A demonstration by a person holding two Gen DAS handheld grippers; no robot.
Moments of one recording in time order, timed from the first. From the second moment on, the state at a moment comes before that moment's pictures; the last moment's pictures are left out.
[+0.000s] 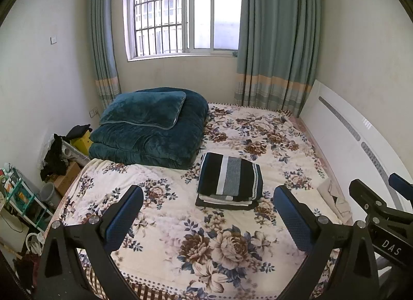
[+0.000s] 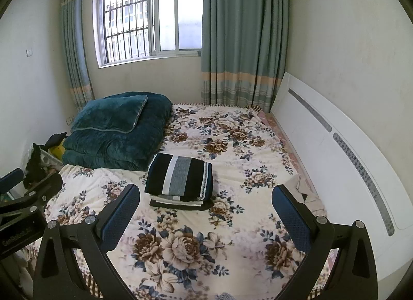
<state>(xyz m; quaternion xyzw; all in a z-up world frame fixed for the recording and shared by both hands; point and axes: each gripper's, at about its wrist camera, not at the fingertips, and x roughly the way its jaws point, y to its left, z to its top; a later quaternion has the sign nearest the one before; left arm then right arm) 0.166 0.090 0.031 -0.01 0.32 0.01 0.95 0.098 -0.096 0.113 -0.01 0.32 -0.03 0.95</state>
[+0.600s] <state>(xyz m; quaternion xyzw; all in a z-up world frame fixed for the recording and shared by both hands) 0.169 0.085 0.032 -0.01 0.32 0.01 0.95 0.096 -0.096 0.112 -0.01 0.32 -0.03 0.95</state>
